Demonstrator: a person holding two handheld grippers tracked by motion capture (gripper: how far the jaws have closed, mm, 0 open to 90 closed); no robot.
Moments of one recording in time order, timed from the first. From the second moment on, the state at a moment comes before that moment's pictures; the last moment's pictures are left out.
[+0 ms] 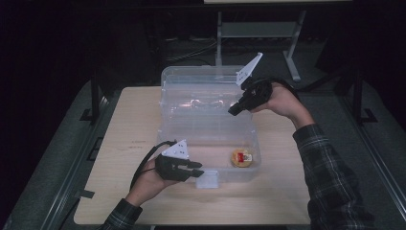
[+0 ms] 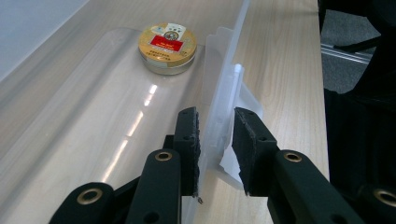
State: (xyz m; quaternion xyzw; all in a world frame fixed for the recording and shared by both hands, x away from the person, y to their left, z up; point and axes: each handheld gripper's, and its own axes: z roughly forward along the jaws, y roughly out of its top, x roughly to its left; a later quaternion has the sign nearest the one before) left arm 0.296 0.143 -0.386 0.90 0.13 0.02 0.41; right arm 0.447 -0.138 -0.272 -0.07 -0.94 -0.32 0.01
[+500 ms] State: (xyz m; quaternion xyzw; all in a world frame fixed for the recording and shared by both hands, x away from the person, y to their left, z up) left arm 0.297 0.144 -0.386 0.90 0.13 0.02 0.42; right arm 0.431 -0.139 -0.273 -0.07 -0.94 -0.32 0.01
